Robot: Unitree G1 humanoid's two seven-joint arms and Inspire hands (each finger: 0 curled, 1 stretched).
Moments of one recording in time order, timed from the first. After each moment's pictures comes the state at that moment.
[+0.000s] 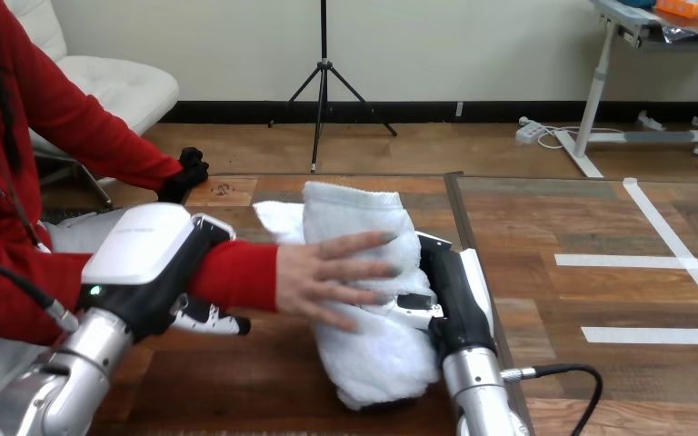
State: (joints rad) left arm -0.19 0.60 -0.18 0.34 0.68 -0.41 0.14; right arm -0.38 0.08 0.08 0.97 -0.21 -0.57 -0.24
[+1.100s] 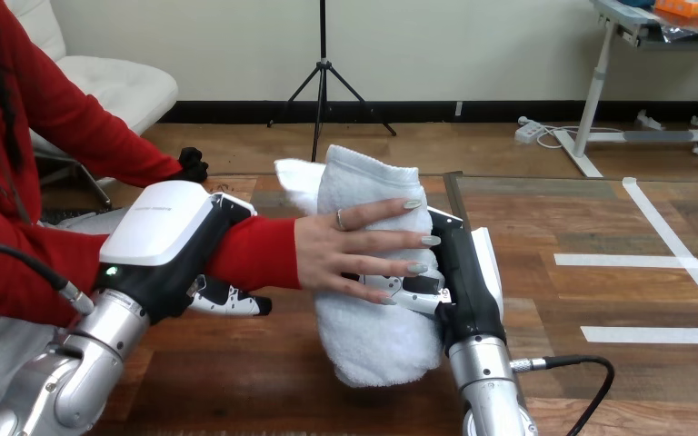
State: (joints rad) left arm -0.23 0.57 -0.17 0.34 0.67 -0.46 0.15; right arm -0.26 0.07 0.12 0.66 -0.20 -0.49 -0.23
